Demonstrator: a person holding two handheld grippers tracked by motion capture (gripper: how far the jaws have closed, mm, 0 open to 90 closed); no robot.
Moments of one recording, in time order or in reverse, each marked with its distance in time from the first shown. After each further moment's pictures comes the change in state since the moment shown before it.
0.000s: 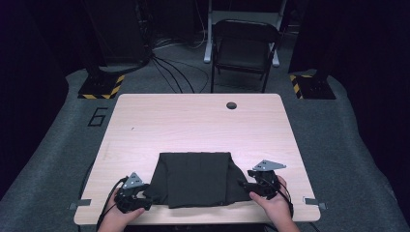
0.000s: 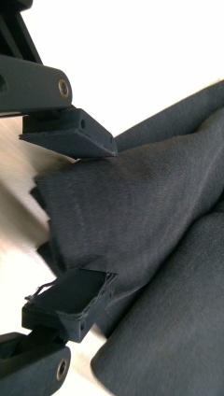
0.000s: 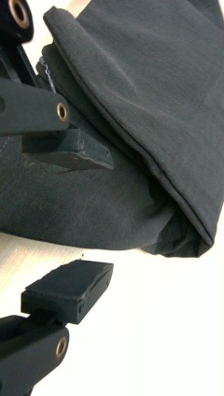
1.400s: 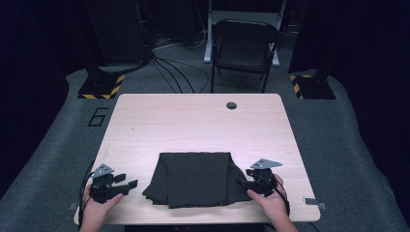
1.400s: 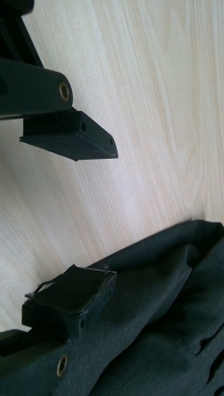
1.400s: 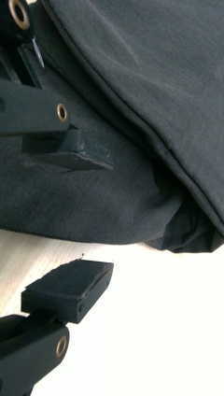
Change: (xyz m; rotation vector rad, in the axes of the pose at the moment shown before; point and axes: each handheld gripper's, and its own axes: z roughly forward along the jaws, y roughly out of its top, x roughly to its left) left arm 0.060 -0.014 -0.035 -0.143 0.127 -0.262; right arm -0.008 -0.003 0.020 0.018 -0.004 0.017
